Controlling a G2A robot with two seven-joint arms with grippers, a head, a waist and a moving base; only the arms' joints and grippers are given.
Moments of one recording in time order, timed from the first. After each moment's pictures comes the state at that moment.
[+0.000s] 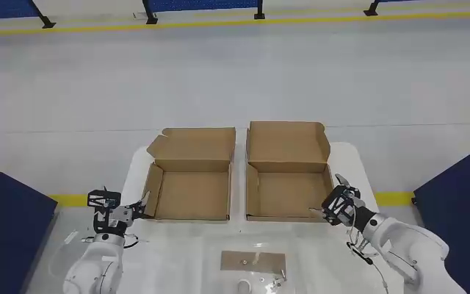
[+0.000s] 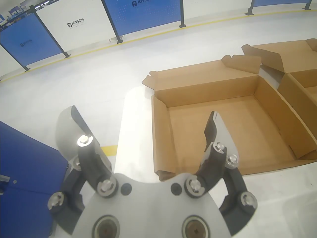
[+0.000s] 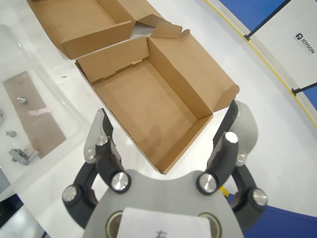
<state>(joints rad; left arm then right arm) 1.73 -1.15 -1.60 -1.80 1.33 0.00 0.00 -1.74 -1.10 1.72 -2.05 -1.44 -0.63 0.35</state>
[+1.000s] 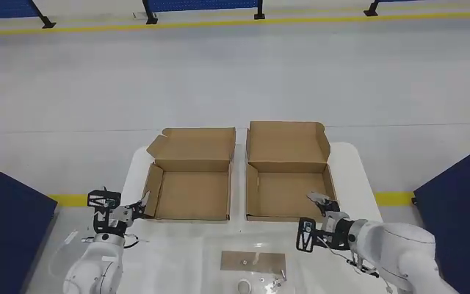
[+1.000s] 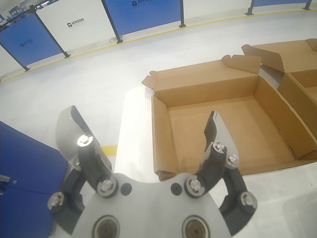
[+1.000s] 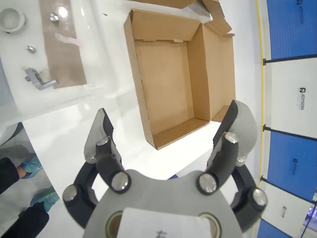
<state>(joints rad) 1.73 -1.15 -1.60 -1.80 1.33 0.00 0.00 -1.66 -1.02 1.54 -2.28 -1.55 -1.01 0.72</state>
